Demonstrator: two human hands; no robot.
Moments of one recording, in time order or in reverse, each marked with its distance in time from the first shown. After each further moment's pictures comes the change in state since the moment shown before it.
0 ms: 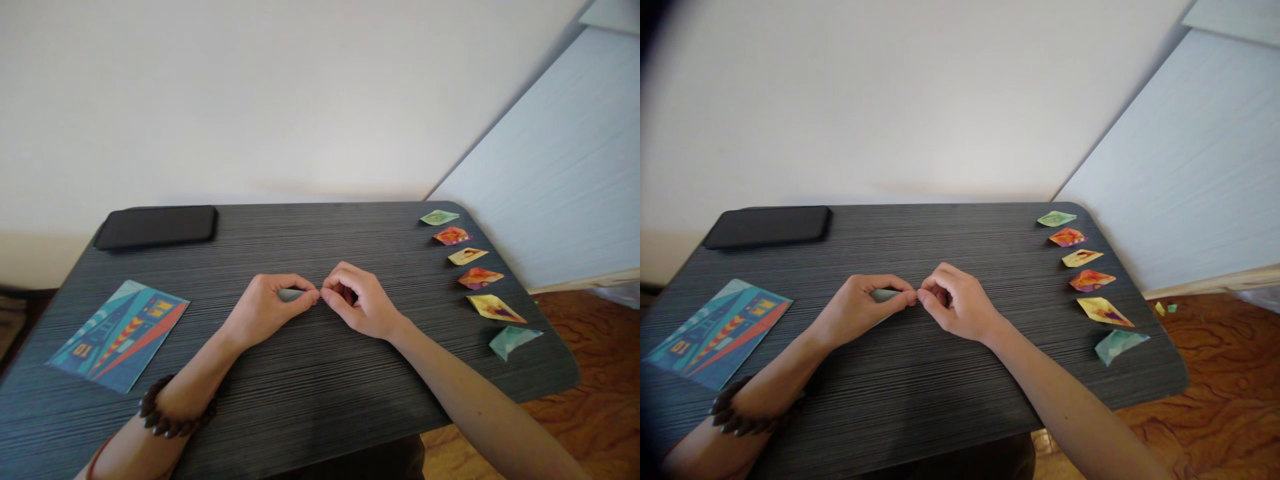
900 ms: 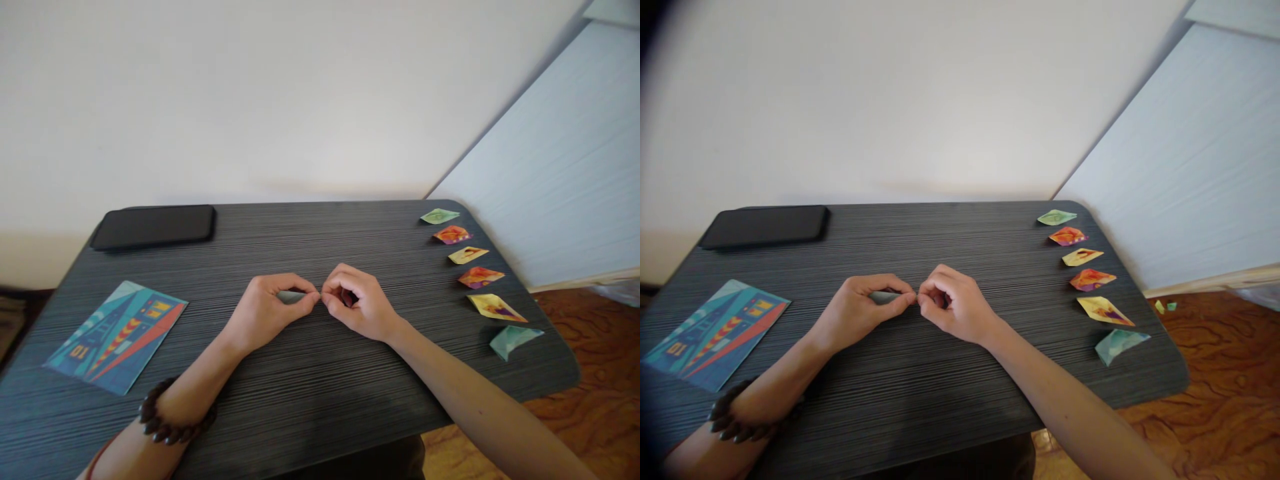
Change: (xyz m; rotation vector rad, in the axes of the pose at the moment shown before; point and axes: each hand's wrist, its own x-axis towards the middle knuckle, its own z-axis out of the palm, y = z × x) left_hand -0.002 0.003 0.004 -0.012 0.053 0.054; right_hand -0.001 0.002 0.005 0.056 0.062 -0.048
